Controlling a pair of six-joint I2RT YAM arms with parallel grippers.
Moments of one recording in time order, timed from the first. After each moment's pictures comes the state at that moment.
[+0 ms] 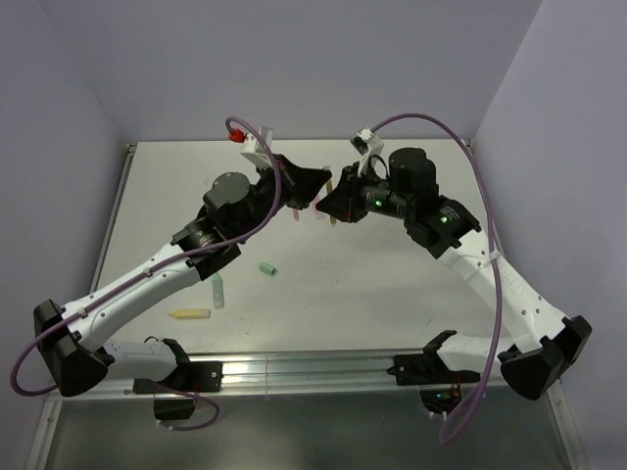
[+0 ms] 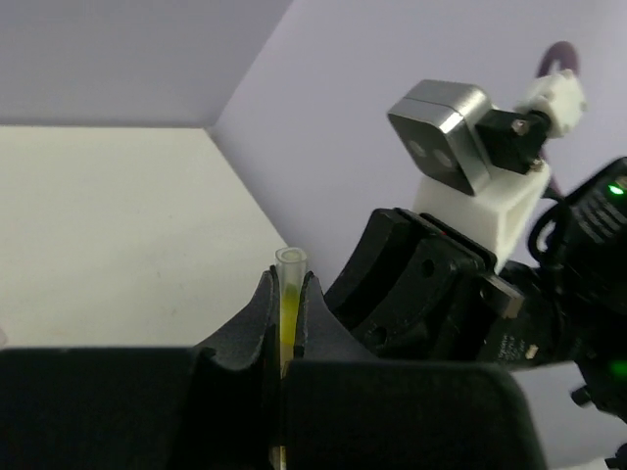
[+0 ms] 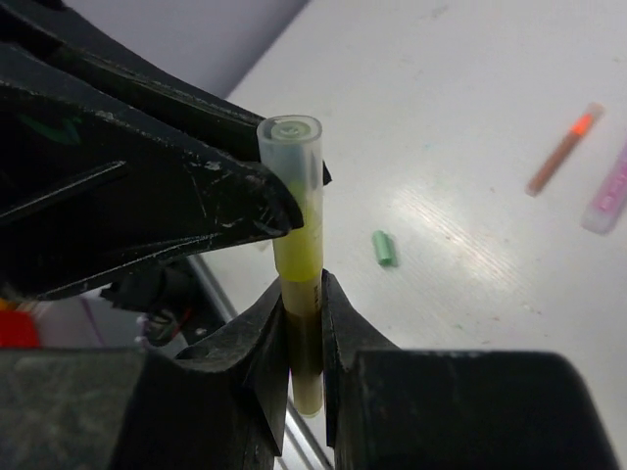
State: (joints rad) left arm -0.89 1.27 1.22 0.13 -0.14 -0.67; right arm 0.58 1.19 1.31 -0.44 -0.37 0.35
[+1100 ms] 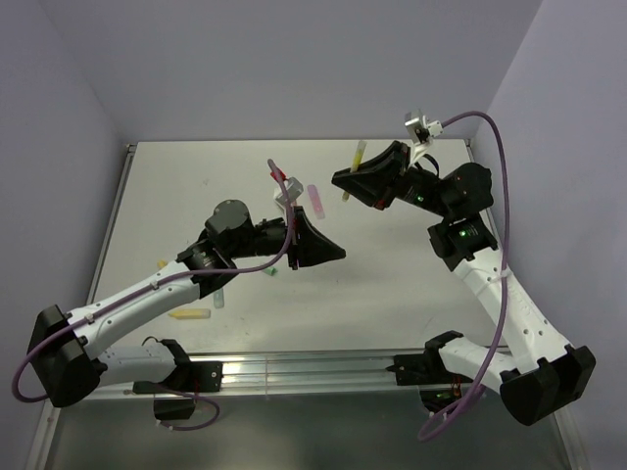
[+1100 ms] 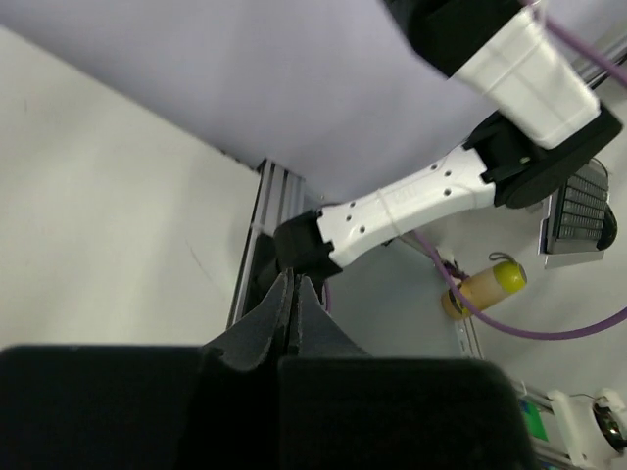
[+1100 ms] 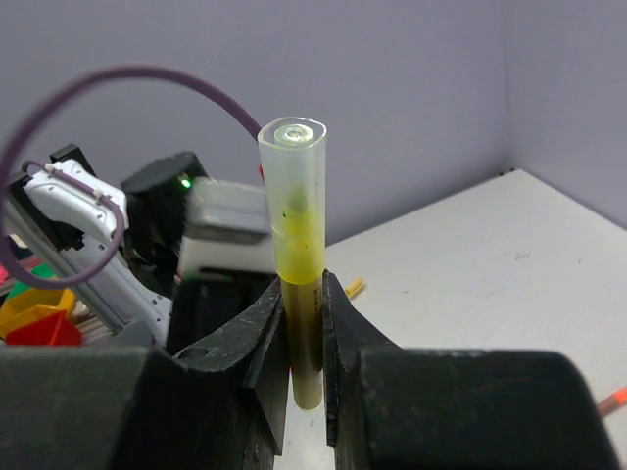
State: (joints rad) left arm -0.86 1.18 0.94 0.36 0.64 -0.65; right arm 0.37 1.05 1.07 0.35 -0.84 0.59
